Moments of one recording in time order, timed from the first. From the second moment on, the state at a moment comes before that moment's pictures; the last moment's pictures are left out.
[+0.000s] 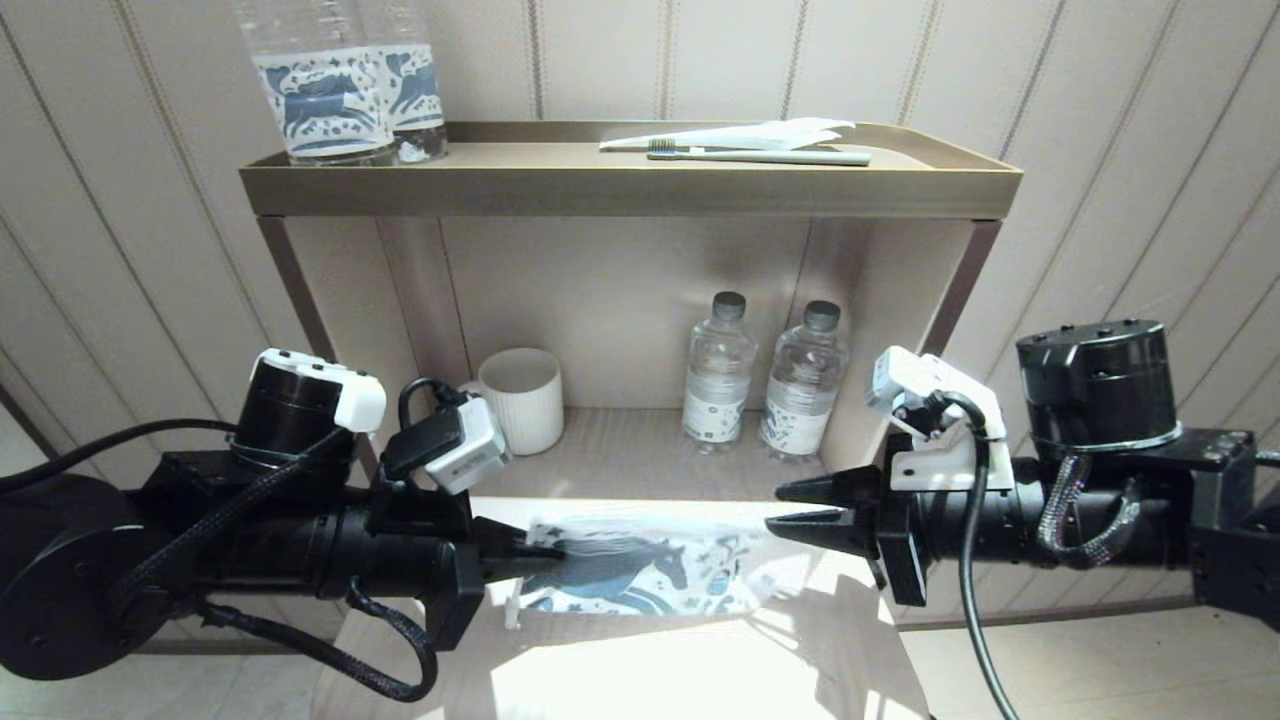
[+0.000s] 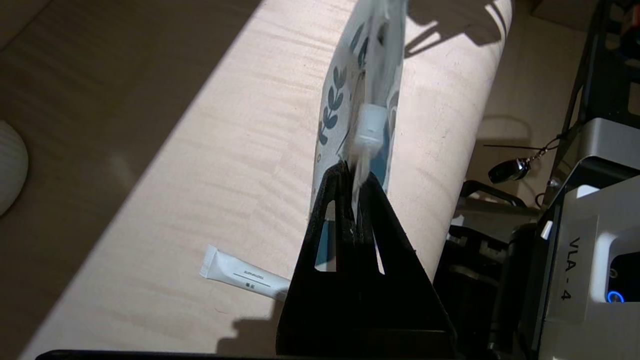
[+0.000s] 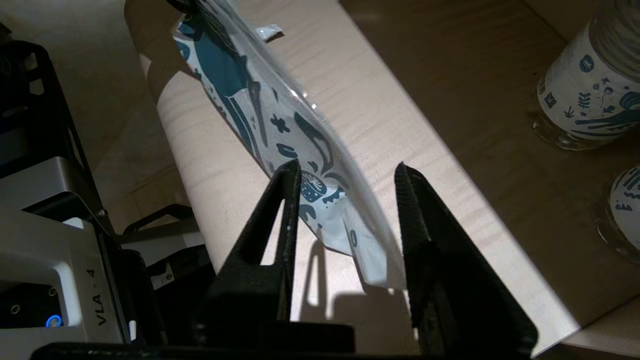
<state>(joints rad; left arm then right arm) -0.53 1.64 -0.73 -0.29 -0.60 0.40 0.42 1.54 -0.78 -0.33 0.58 -0.28</state>
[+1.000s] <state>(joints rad) -0.47 1.60 -0.73 -0.30 -0.60 0.39 0.38 1.56 -0.81 -0.34 0.58 -0.27</state>
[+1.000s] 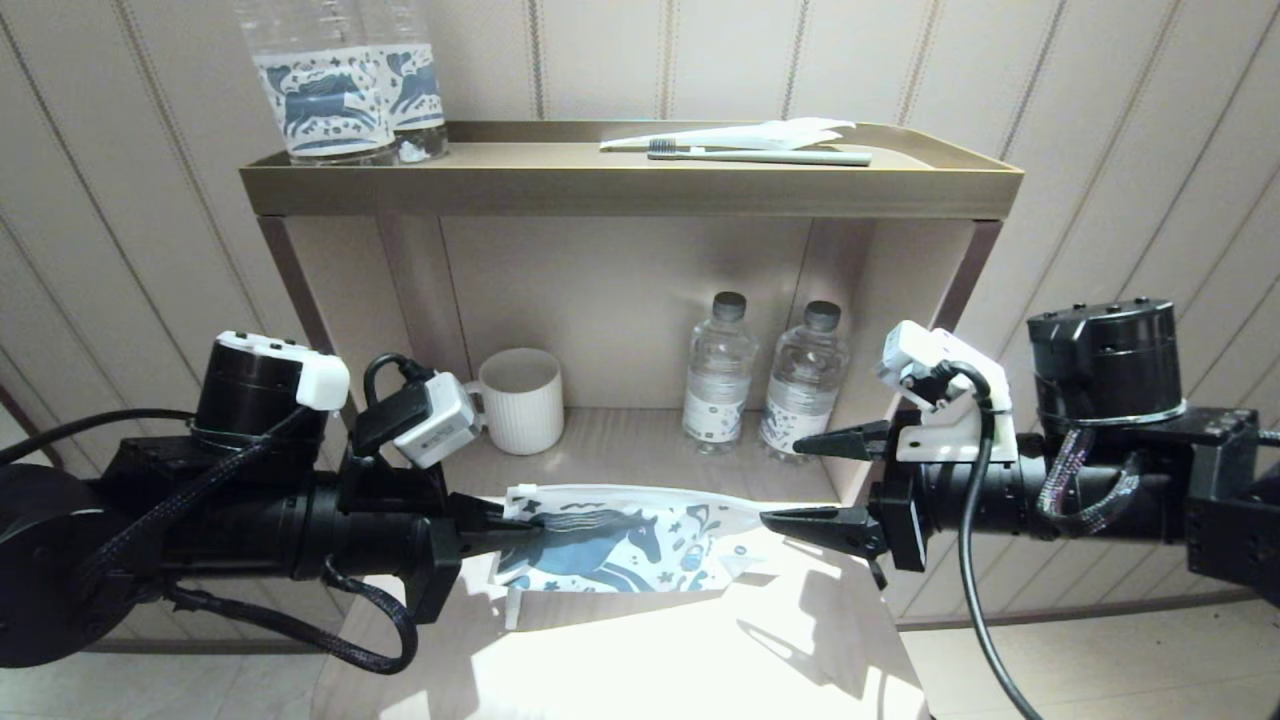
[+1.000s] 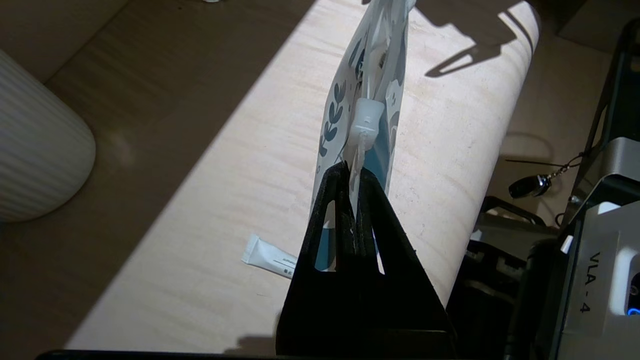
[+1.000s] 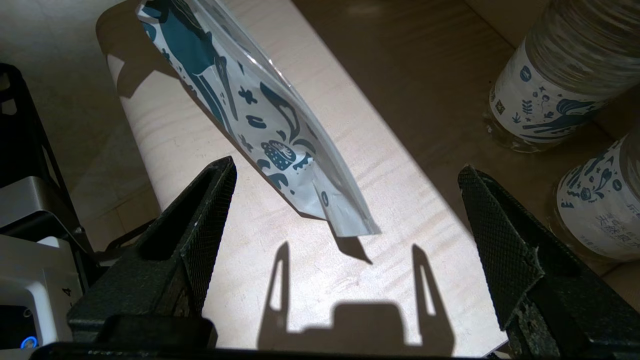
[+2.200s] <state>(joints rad) -0.42 1.55 -0.77 -0.30 -0.60 0.35 0.76 1.65 -0.97 -0.05 0.06 -0.07</state>
